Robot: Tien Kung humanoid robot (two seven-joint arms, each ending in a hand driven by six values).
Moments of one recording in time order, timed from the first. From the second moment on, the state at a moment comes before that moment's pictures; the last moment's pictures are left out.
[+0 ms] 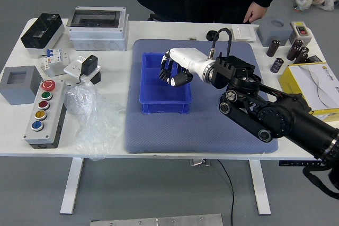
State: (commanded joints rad) left arm -0.12 0.13 -0.31 -0.27 0.65 -0.23 0.11; right arm 0.85 -0.16 0.61 1.07 -1.81 0.11 -0.22
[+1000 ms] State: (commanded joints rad) left arm -0.12 0.14 -0.35 -0.27 0.66 -0.23 0.11; right arm 0.86 -0.35 0.63 1.12 -1.83 0.15 -0.23
